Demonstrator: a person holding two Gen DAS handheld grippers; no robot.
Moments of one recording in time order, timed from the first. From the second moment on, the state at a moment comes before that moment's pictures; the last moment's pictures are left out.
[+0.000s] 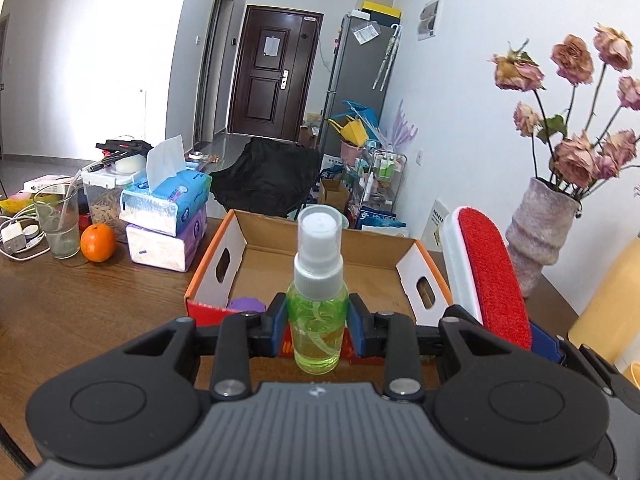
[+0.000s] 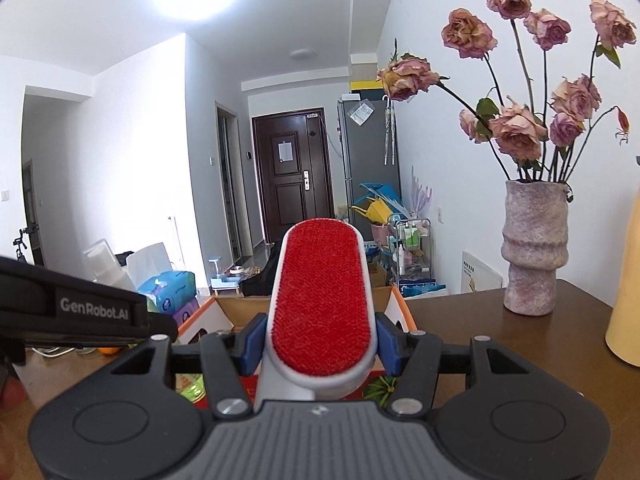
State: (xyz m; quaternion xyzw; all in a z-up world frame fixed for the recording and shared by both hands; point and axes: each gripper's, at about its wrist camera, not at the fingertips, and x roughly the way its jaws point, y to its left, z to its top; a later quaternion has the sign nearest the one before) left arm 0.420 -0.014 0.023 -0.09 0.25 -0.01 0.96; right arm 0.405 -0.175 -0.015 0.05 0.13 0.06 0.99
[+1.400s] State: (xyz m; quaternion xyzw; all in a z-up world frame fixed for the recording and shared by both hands) left arm 0.568 0.004 0.001 -0.08 0.27 0.04 0.96; right arm 0.563 -0.167 -0.023 0.04 0.21 0.05 0.98
